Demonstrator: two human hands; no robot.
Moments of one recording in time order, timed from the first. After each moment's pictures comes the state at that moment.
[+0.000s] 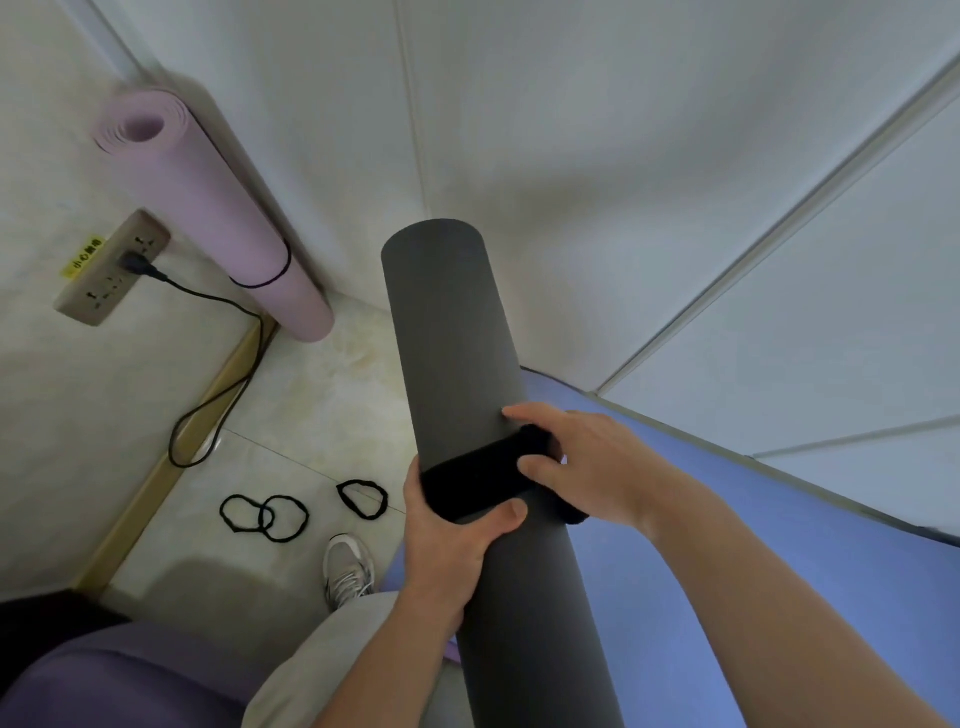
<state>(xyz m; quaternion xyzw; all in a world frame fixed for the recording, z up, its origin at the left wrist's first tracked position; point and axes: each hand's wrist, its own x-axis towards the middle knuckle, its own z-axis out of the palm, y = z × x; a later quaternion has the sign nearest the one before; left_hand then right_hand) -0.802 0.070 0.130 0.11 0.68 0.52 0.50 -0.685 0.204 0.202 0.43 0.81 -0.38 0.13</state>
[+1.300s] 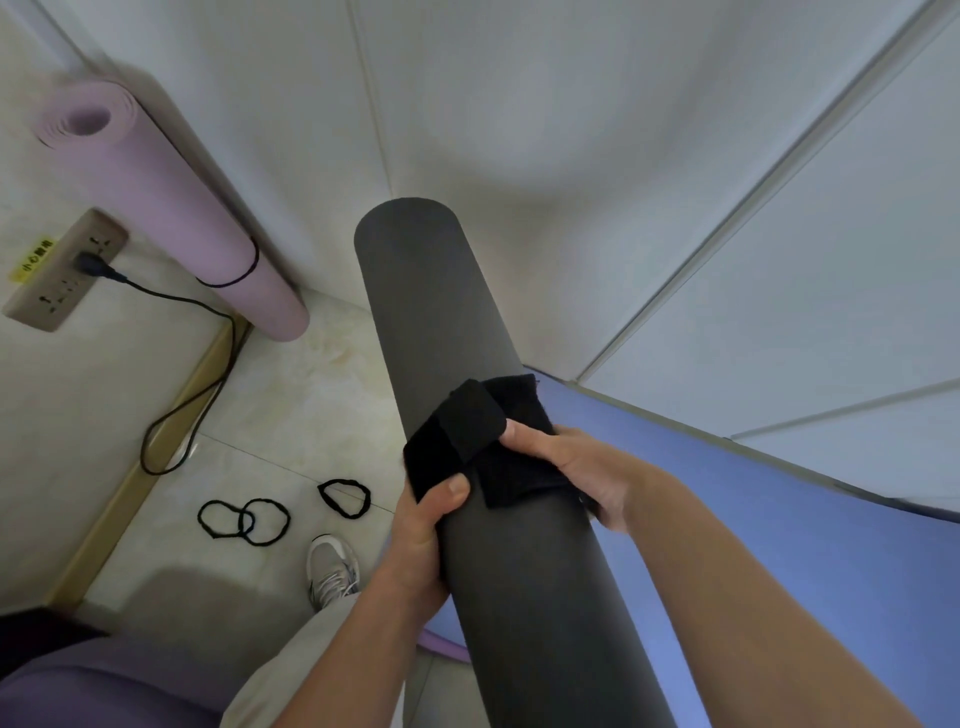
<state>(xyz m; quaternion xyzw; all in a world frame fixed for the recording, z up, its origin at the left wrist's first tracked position) -0.809 0.075 0.120 0.03 0.51 0.55 0.66 -0.668 0.195 0.192 0.57 0.39 -0.72 0.06</state>
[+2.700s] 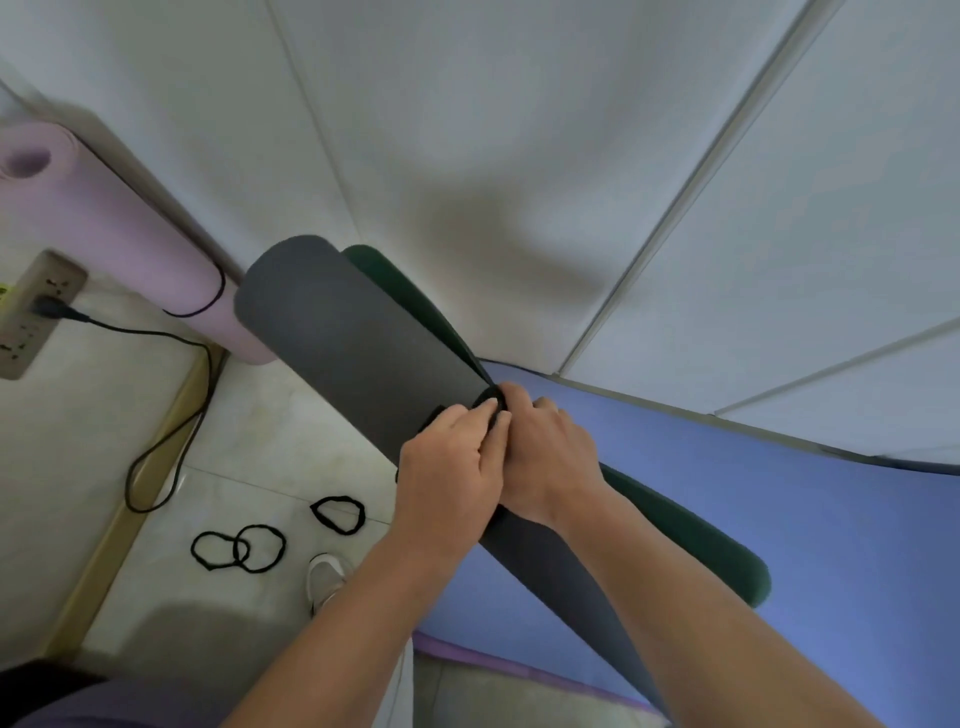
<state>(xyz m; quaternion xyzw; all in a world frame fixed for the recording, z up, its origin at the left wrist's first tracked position) -0.787 0.135 0.171 0.61 0.70 0.34 0.17 -0.682 0.179 0.178 0.59 0.74 -0.32 0.05</state>
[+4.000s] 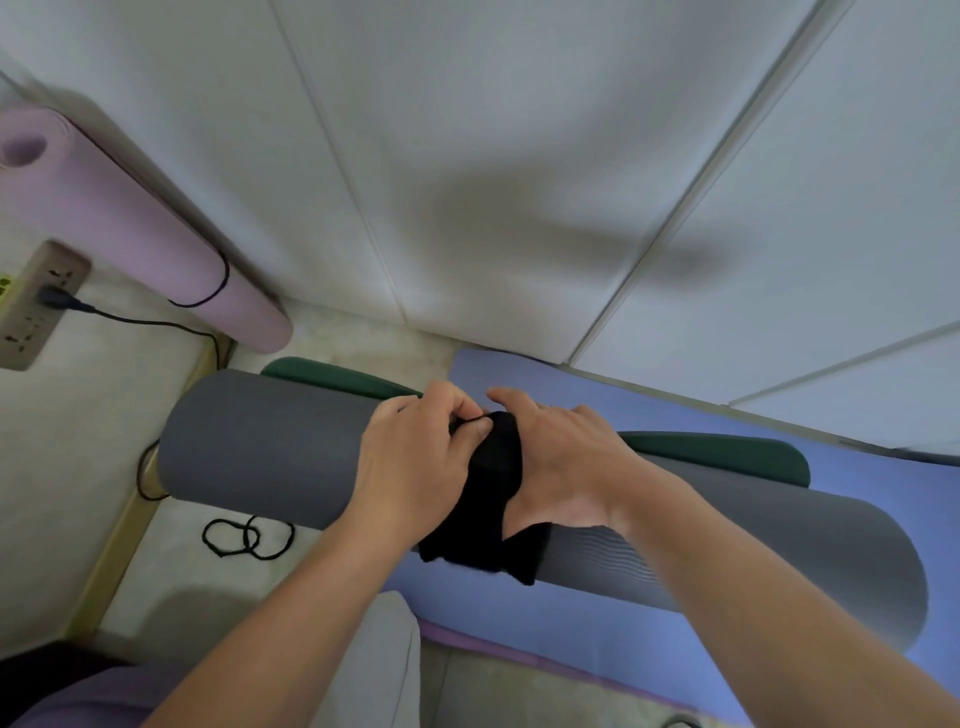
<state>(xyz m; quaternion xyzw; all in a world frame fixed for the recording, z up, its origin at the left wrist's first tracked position) -0.819 0.139 0.182 0.59 0.72 0.23 0.27 -0.663 0.194 0.195 0.44 0.82 -0.33 0.15</state>
